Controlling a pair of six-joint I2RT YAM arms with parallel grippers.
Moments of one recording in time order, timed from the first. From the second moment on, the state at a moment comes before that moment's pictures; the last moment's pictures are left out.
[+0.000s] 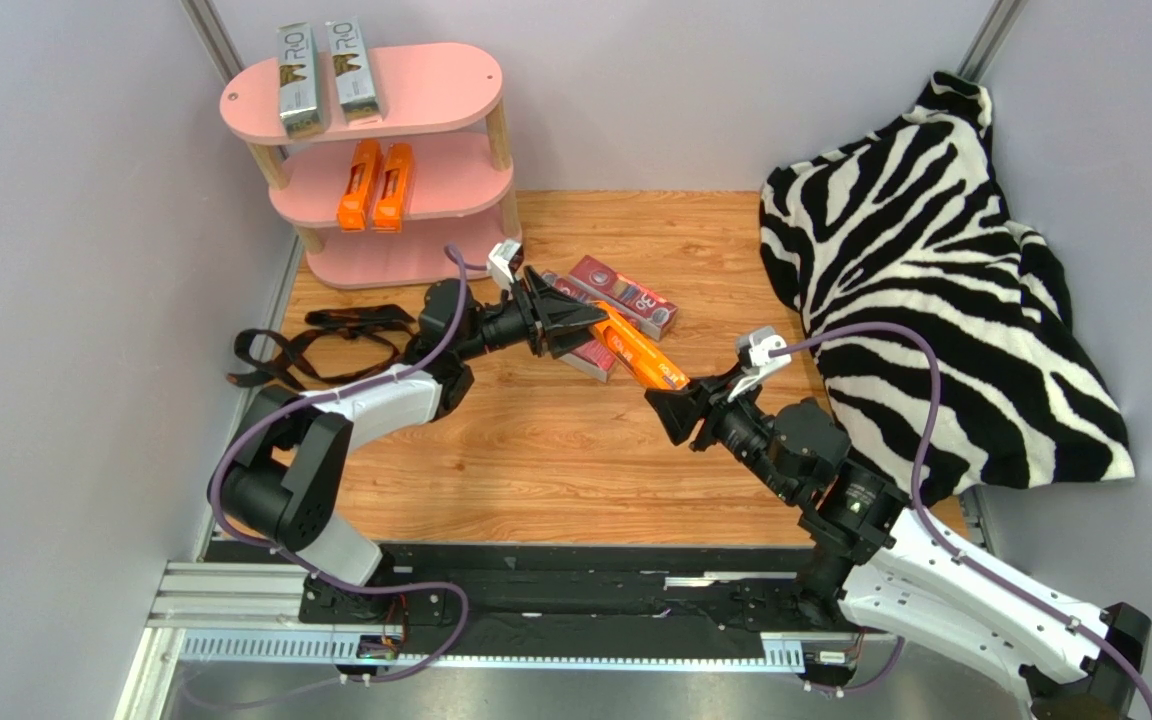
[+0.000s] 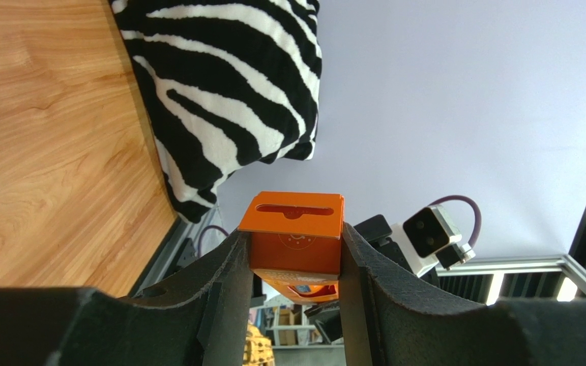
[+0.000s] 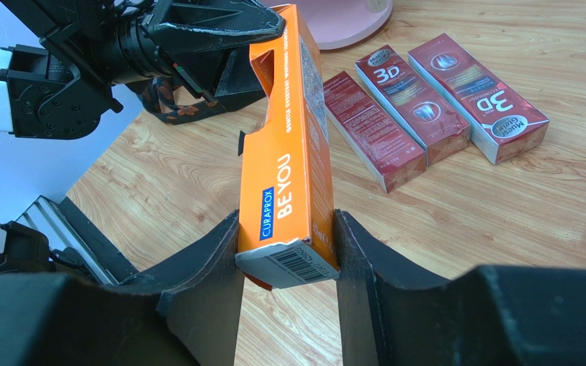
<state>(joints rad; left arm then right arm) -0.47 1.55 0.78 0.83 0.72 -1.51 0.91 0.64 0.55 0.01 0.23 0.39</state>
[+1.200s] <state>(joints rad) -0.48 0.77 0.93 -0.33 0.20 -0.49 0.90 0.95 0.93 -0.16 -0.04 0.45</state>
